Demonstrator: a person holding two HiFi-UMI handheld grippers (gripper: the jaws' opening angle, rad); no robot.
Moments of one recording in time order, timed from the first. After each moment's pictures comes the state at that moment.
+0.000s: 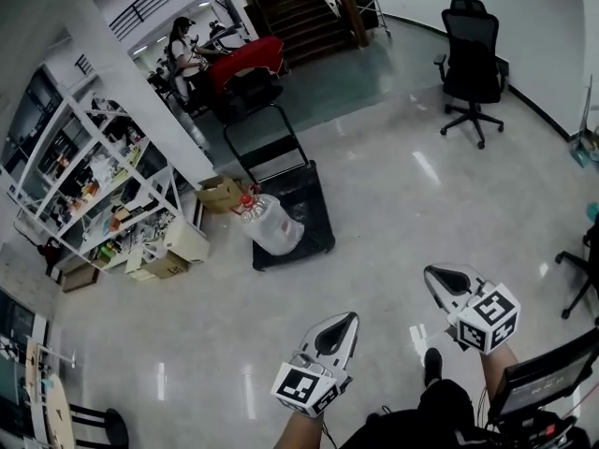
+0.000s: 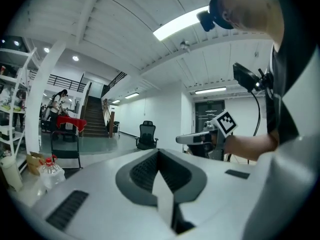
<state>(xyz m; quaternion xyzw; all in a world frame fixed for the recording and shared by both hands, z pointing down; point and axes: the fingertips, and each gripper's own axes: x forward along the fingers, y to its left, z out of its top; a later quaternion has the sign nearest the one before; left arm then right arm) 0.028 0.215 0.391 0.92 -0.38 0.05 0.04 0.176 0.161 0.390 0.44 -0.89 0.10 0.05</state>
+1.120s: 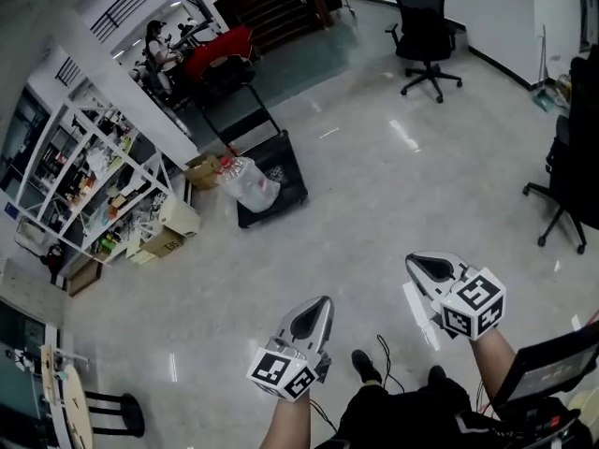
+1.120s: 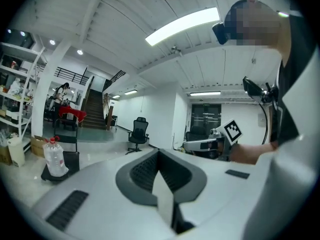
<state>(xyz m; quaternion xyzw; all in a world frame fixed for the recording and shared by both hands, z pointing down) 0.082 0.528 0.377 0.92 -0.38 0.04 0.09 0.248 0.496 0.388 0.45 -0.88 0.14 0.05</state>
